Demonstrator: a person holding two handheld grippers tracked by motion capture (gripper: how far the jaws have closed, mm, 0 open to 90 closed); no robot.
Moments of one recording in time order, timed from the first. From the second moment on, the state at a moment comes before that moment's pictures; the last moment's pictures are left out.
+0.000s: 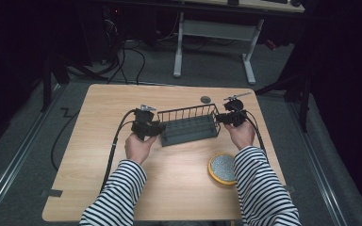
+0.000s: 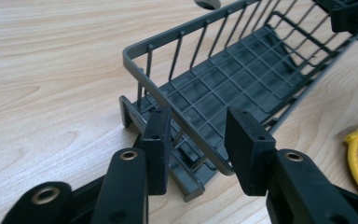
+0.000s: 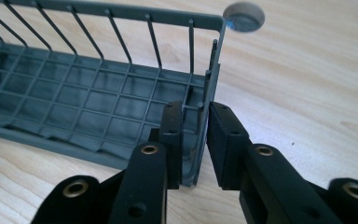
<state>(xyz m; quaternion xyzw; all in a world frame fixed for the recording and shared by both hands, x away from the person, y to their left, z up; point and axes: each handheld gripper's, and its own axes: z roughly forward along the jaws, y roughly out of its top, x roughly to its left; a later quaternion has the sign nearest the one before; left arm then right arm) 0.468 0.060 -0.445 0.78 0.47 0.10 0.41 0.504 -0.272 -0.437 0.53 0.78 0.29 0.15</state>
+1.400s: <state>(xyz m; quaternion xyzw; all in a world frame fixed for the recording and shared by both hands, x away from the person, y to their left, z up) 0.390 0.106 -0.445 0.77 0.47 0.11 0.42 0.440 -0.248 -0.432 0.49 0.80 0.30 0.15</state>
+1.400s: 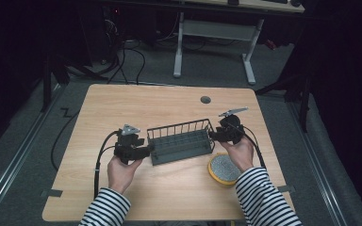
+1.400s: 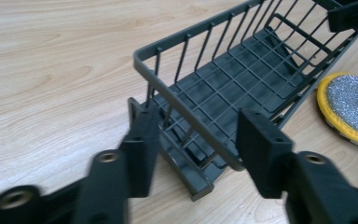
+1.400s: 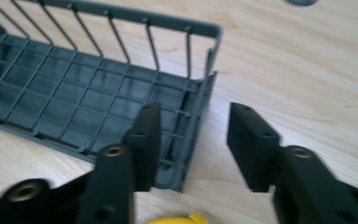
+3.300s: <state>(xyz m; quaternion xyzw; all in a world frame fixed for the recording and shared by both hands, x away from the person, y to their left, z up) 0.347 0.168 -0.537 0.77 0.49 0.21 0.35 0.310 -0.349 -0.498 0.61 0.71 0.35 0.10</state>
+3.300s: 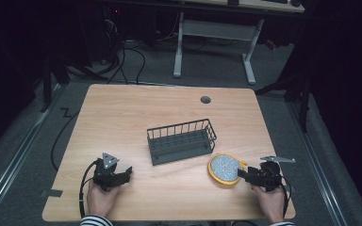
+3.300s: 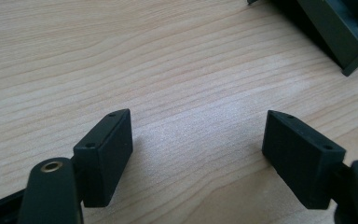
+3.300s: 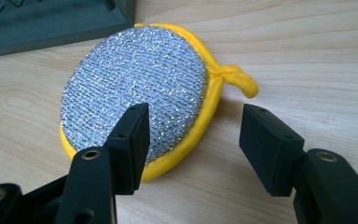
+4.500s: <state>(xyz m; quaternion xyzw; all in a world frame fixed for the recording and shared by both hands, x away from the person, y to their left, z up) 0.345 0.168 -0.536 0.77 0.50 0.21 0.34 0.332 -0.331 -0.510 0.58 0.74 0.34 0.05</state>
